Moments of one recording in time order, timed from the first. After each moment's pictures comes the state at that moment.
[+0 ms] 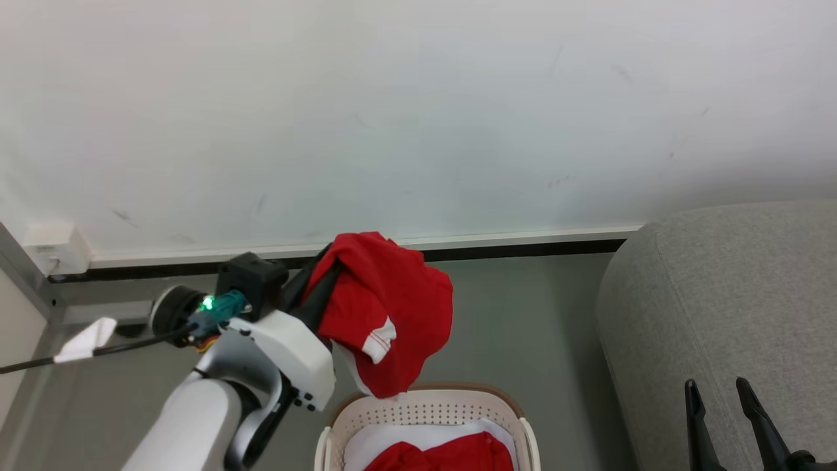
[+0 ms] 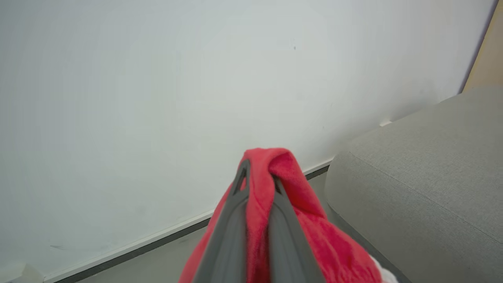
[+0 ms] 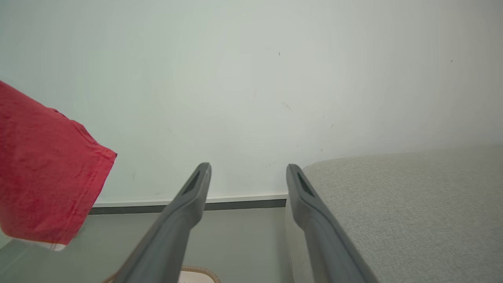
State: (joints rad) left arm -0.41 0.29 -0.40 0.05 -0.31 0.02 0.15; right arm 0.07 -0.05 -0.01 0.12 0.23 0.13 -0.26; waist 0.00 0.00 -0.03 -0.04
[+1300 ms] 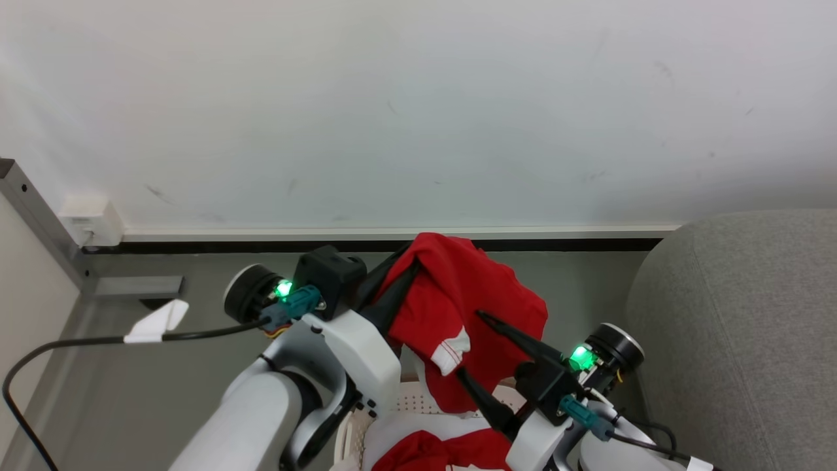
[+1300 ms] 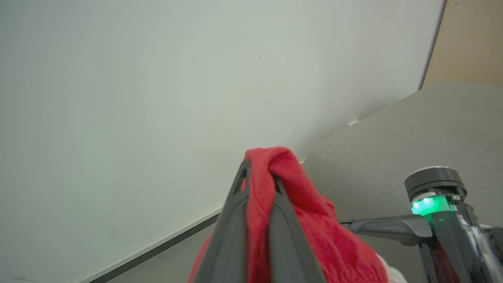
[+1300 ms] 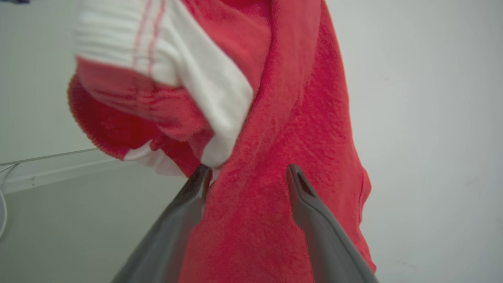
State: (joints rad) left arm -0.47 0.24 -0.52 -0.02 -0.31 0.00 0.21; right arm -0.48 -0.06 0.70 0.51 0.11 0.13 -0.23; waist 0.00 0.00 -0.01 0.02
